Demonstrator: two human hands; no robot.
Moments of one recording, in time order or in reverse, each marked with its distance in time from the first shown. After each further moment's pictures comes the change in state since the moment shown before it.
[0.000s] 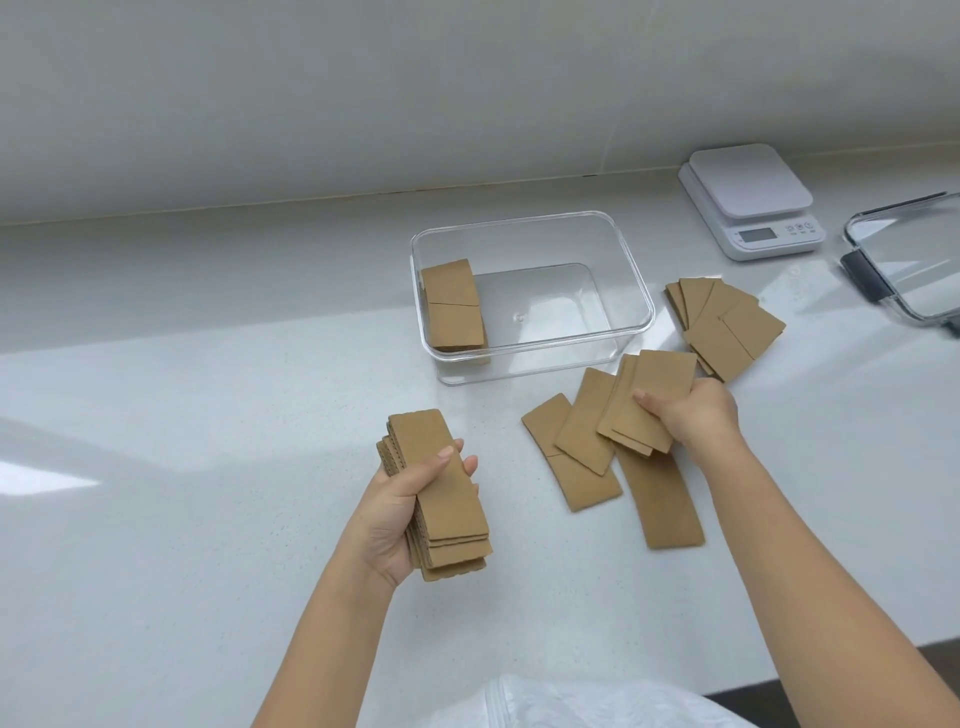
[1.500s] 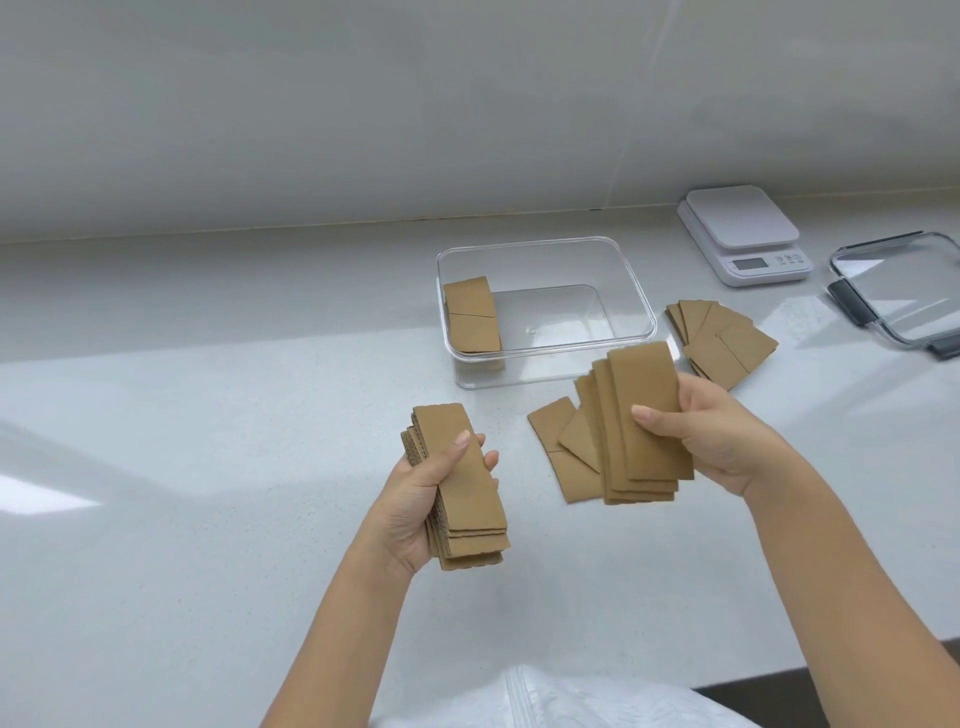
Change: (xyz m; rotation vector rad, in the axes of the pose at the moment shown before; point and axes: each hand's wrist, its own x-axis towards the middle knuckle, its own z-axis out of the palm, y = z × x) left_hand -0.019 -0.002 0.001 -0.021 -0.104 0.096; right_hand -0.082 -0.024 -0.041 0.448 -0.652 -0.198
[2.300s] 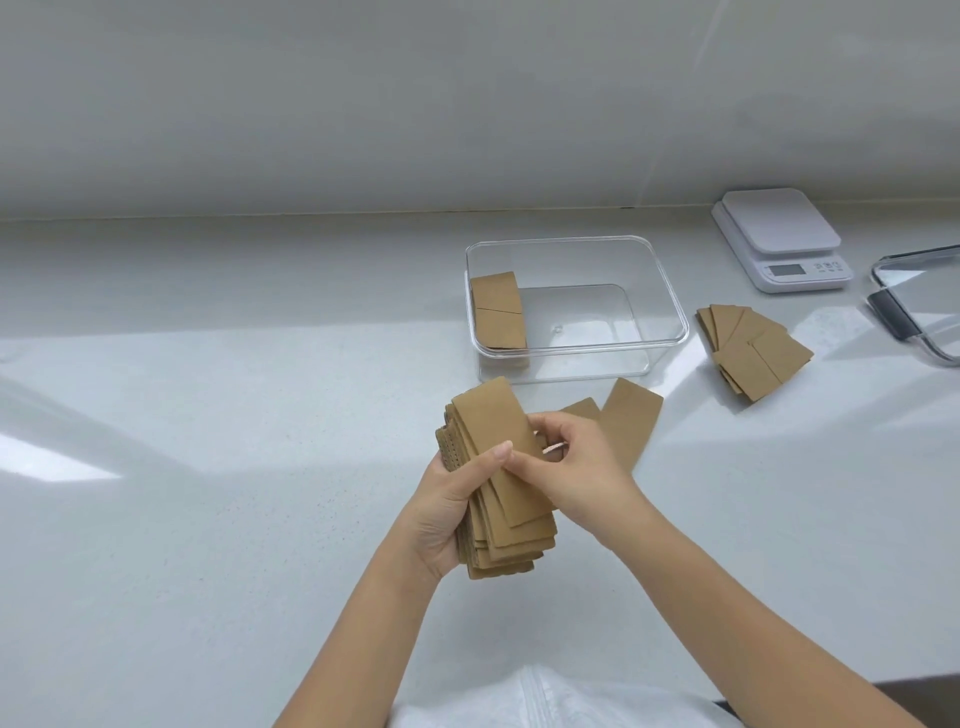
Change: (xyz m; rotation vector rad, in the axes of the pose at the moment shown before) left_hand -0.005 -0.007 -0.002 0.117 -0.139 0.061; right_hand 0.002 0.028 0.122 -0.337 0.036 -0.158
